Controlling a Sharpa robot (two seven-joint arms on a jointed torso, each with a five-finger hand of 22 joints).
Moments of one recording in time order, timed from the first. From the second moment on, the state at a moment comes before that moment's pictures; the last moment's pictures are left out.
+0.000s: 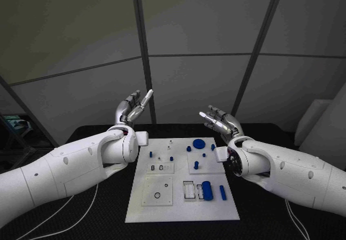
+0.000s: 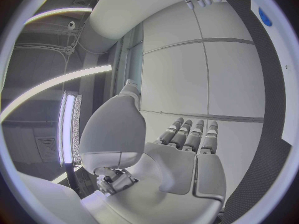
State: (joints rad) left arm 1.12 -0.67 0.08 1.35 0.04 -0.66 0.55; left_hand 1.14 -0.19 -0.03 0.29 0.06 0.25 0.14 0.02 0.03 0.20 0.14 0.02 0.03 0.20 0.20 0.02 0.03 0.14 0.12 0.27 0.02 0.02; right arm 1.03 -0.69 0.11 1.41 -0.19 -0.55 0.36; right_hand 1.11 0.04 0.15 -0.06 0.12 0.24 0.14 0.03 0.03 0.30 0.21 0.03 0.03 0.33 0.19 0.03 0.03 0.06 0.35 0.28 0.05 0.05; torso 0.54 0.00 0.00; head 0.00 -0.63
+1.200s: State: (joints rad) left arm 1.11 -0.87 0.08 1.58 -0.02 -0.49 0.55; left_hand 1.36 -0.03 0.06 0.14 0.06 0.98 0.20 0.14 0.07 1.07 0.15 0.16 0.07 1.10 0.11 0.22 0.11 0.18 0.84 0.23 0.38 0.18; right arm 1.18 -0.71 0.12 1.30 -1.21 -0.33 0.11; right_hand 1.30 -0.04 0.32 -0.18 0.16 1.03 0.18 0.10 0.07 1.18 0.11 0.08 0.06 1.38 0.04 0.26 0.15 0.17 1.04 0.15 0.41 0.18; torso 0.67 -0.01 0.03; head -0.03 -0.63
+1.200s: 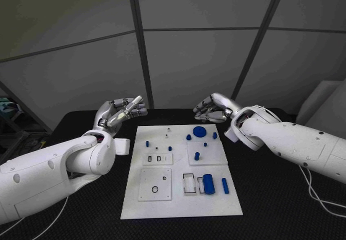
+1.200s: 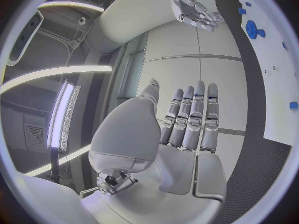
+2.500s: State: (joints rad) left arm 1.11 -0.91 0.08 1.66 -0.04 -0.44 0.51; left_hand 1.36 -0.03 0.05 0.13 0.06 0.98 0.21 0.12 0.07 1.07 0.15 0.13 0.07 1.10 0.11 0.19 0.11 0.18 0.85 0.23 0.39 0.18; right arm 1.20 -0.61 0.12 1.26 -1.70 -0.06 -0.15; right_hand 1.31 -0.12 0.33 -0.09 0.20 1.05 0.15 0.07 0.07 1.10 0.09 0.09 0.07 1.47 0.01 1.34 1.16 0.17 1.20 0.10 1.03 0.68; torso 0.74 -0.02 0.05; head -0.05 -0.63
